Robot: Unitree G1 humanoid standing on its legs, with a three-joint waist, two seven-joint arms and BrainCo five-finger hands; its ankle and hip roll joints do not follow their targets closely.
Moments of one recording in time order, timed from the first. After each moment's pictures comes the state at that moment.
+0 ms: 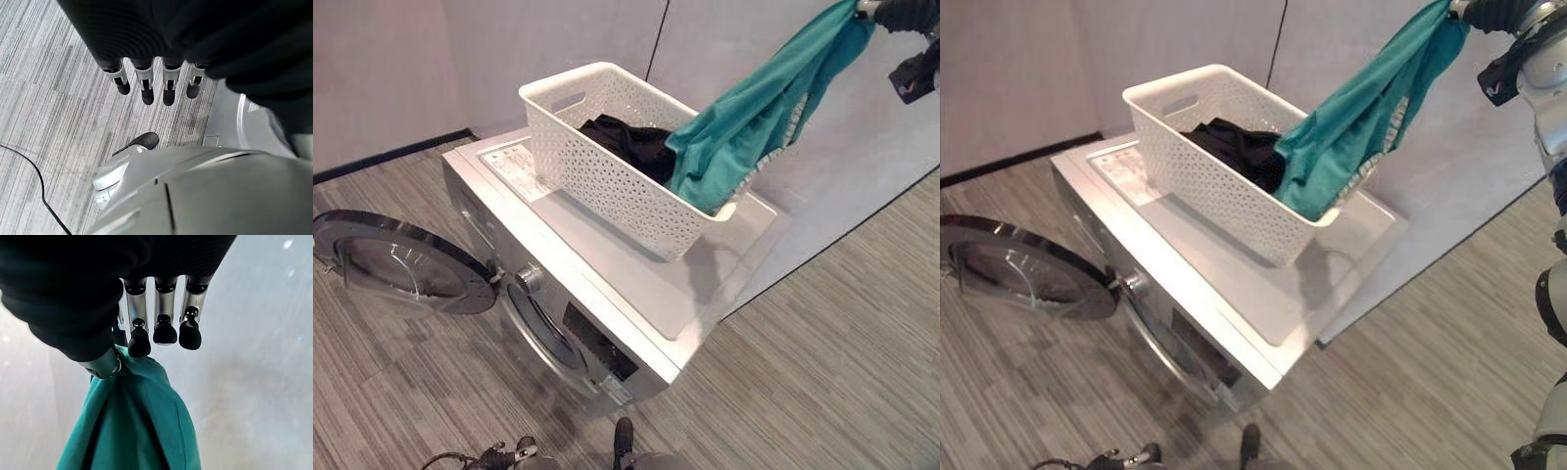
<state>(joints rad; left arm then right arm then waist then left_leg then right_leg) -0.05 0.34 -0.32 1.34 0.01 -0.05 0.06 -1.54 -1.03 0.84 0.89 0.26 -0.05 -0.02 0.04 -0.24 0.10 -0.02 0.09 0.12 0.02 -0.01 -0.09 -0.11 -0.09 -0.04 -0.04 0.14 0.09</state>
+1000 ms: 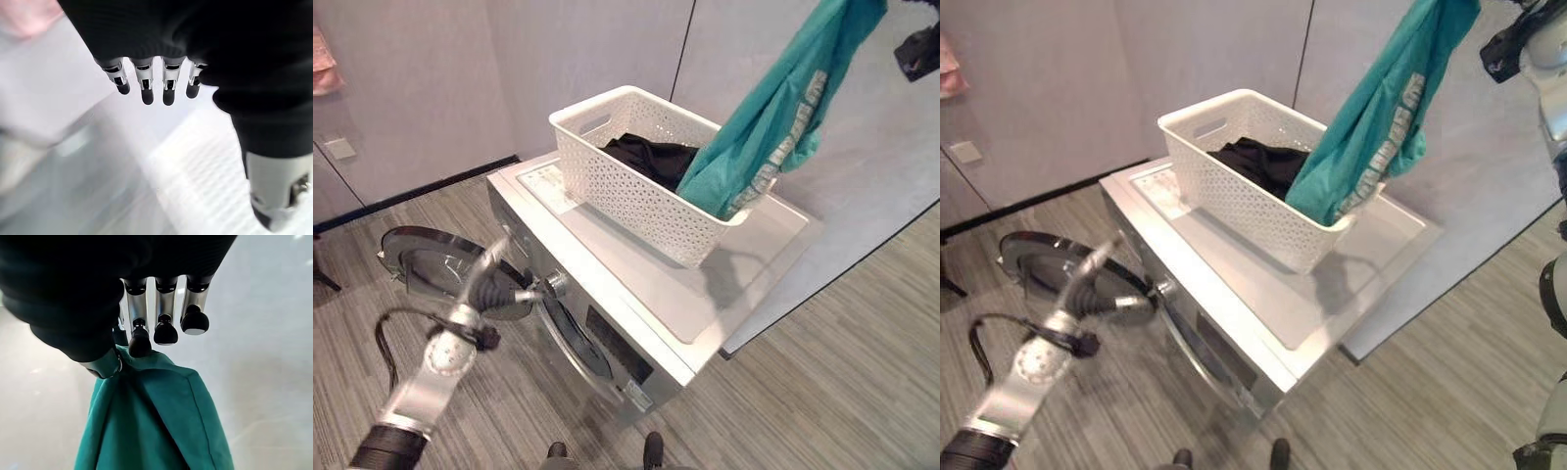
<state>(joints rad) -0.12 0.72 -0.08 -0.07 0.15 -0.14 0.15 -1.60 -1.02 0.86 0.95 0.26 -0.04 -0.04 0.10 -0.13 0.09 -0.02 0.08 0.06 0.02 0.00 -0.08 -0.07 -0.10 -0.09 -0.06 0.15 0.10</state>
